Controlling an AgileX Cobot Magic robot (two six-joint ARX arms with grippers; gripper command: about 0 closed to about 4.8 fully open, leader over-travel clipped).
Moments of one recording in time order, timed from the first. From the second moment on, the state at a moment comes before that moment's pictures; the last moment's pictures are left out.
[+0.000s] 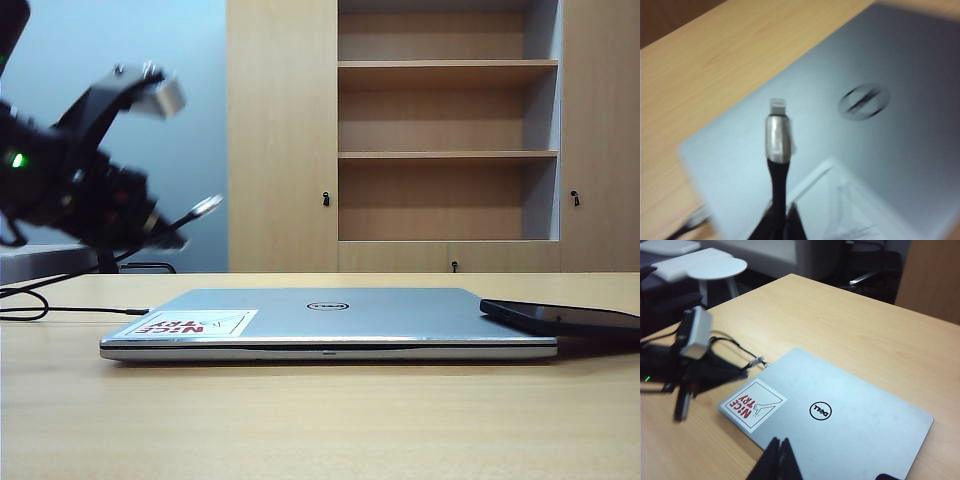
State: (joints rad) left arm -0.47 1.28 0.39 0.54 0.12 0.32; right arm 0.73 0.59 0.72 -0.35 0.04 0.00
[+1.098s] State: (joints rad) left arm -0.65 1.19 0.39 0.42 0.12 -0.14; right arm 0.25 0.59 0.47 -0.26 -0.27 0.63
